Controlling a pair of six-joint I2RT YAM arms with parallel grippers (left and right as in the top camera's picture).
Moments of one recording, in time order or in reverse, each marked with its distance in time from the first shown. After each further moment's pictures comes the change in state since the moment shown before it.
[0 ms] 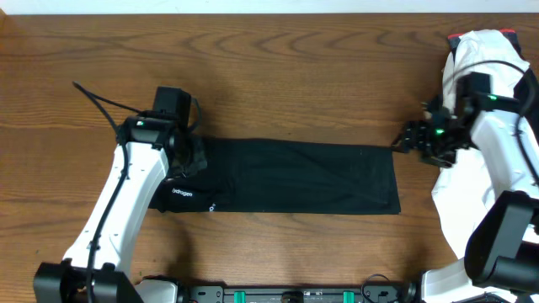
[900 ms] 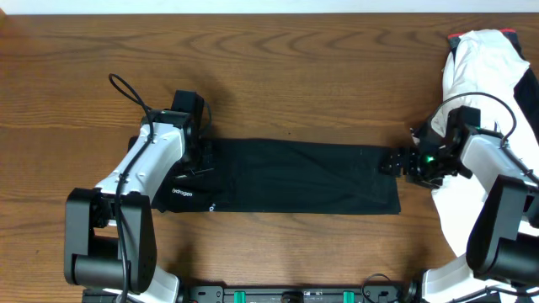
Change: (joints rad) left arm 0.000 0.262 -0.040 0.134 0.001 0.068; right arm -0.008 0.037 -0.305 0.309 -0.129 -0.151
